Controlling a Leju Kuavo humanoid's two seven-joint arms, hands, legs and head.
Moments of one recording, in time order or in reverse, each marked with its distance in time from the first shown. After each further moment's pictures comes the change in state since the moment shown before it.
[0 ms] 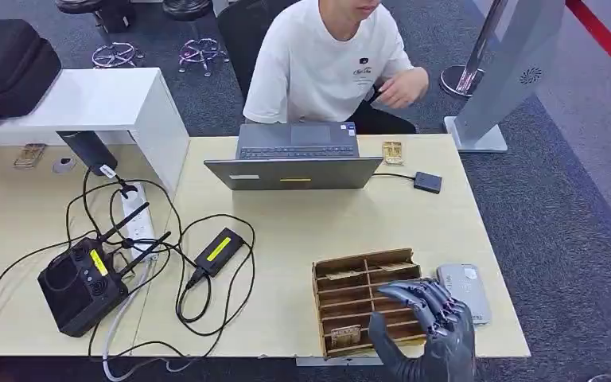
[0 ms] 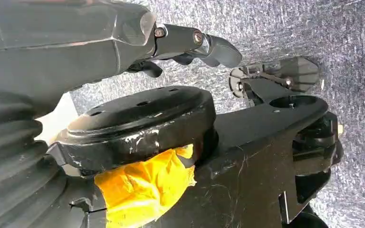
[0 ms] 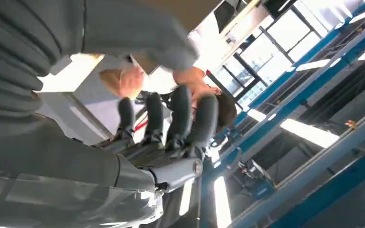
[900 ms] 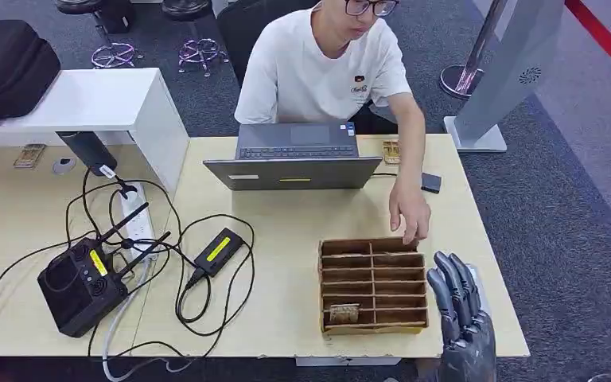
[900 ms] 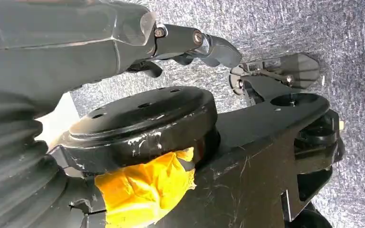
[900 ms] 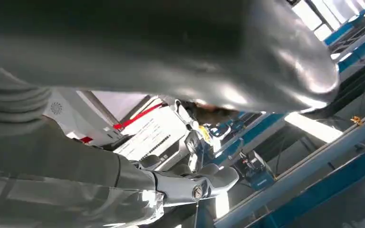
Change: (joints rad) left arm 0.000 0.010 0.004 0.000 -0.009 -0.021 0.003; right arm 0.038 -0.030 -0.031 -0.059 0.042 0.000 0.022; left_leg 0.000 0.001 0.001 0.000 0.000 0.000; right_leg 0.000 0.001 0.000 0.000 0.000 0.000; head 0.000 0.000
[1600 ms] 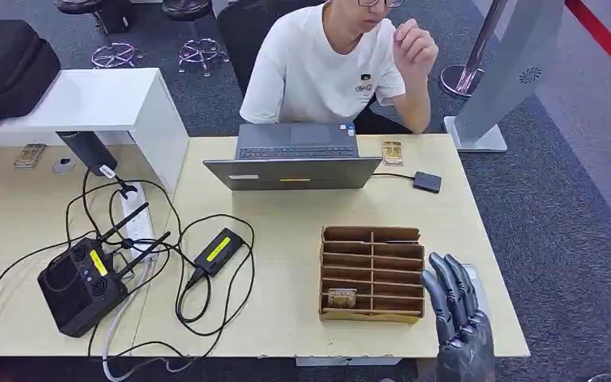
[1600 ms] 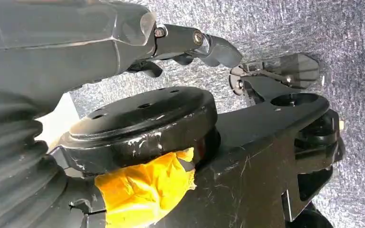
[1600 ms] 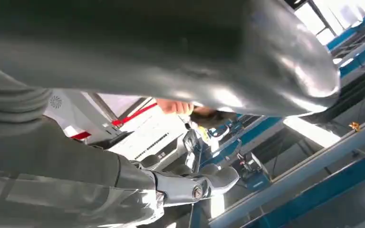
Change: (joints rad) left arm 0.000 0.001 0.000 0.000 -0.006 -0.005 0.000; right arm -0.008 -0.019 0.011 0.006 0.050 0.000 0.026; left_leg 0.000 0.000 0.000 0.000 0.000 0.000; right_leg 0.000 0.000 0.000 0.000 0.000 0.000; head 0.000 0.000
